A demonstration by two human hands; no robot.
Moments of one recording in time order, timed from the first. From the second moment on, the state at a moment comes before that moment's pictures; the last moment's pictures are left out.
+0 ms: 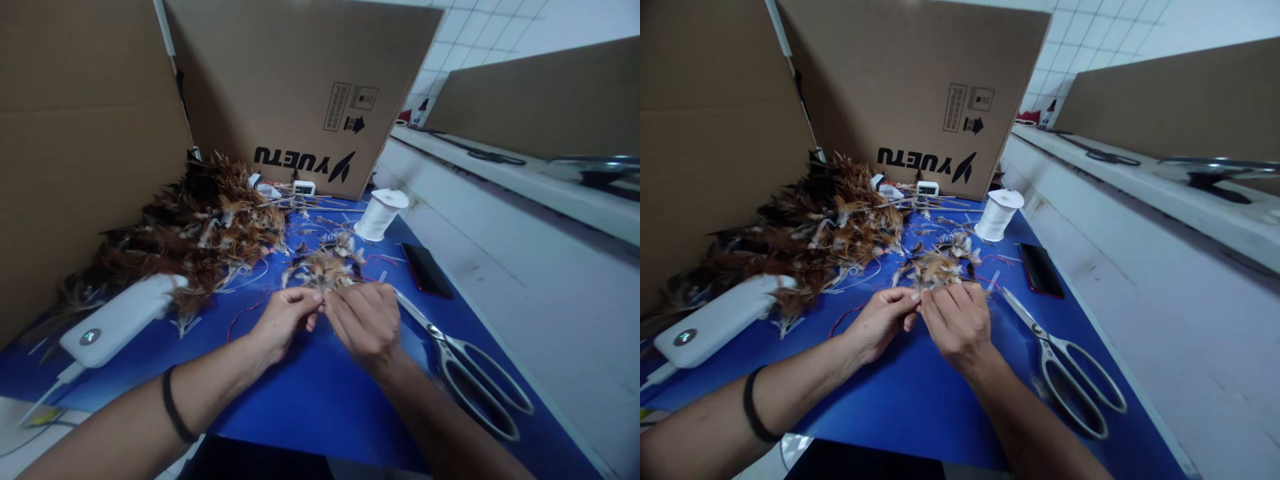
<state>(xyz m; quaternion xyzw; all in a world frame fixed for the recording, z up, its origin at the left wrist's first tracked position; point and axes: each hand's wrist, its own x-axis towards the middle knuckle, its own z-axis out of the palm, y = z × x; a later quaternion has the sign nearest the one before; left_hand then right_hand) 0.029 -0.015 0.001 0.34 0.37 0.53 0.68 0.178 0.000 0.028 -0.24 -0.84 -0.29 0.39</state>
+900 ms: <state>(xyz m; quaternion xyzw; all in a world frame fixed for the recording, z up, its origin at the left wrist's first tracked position) 0.024 -0.010 0.004 0.43 0.37 0.55 0.62 0.173 -0.001 0.015 -0.31 -0.83 -0.02 0.47</state>
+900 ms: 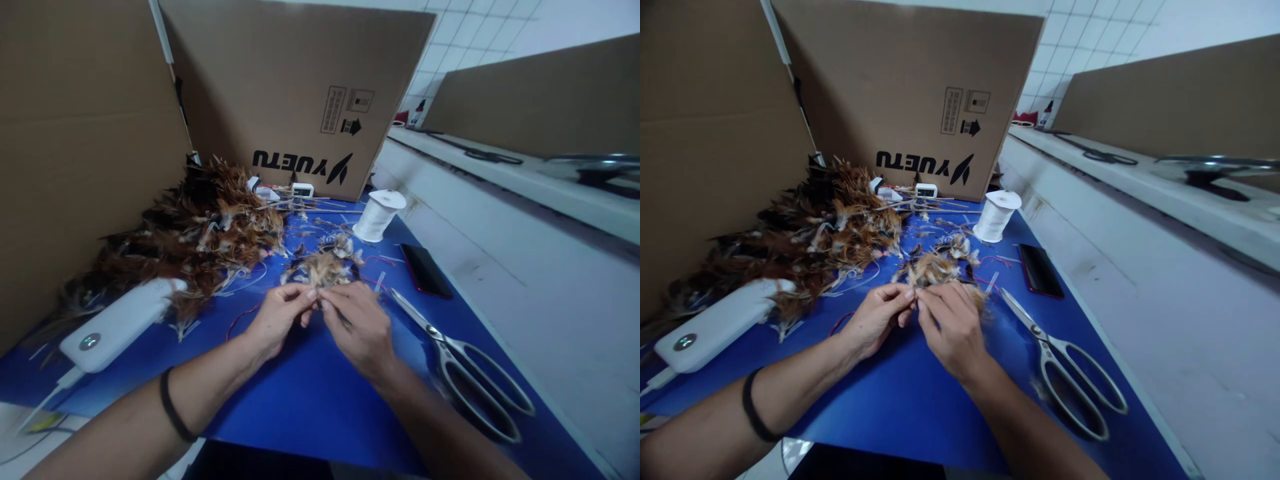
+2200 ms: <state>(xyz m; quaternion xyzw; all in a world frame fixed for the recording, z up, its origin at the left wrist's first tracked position) 0.023 -0.013 0.003 0.60 0.42 0.49 0.47 0.175 0.006 0.016 -0.38 -0.49 0.61 0.49</state>
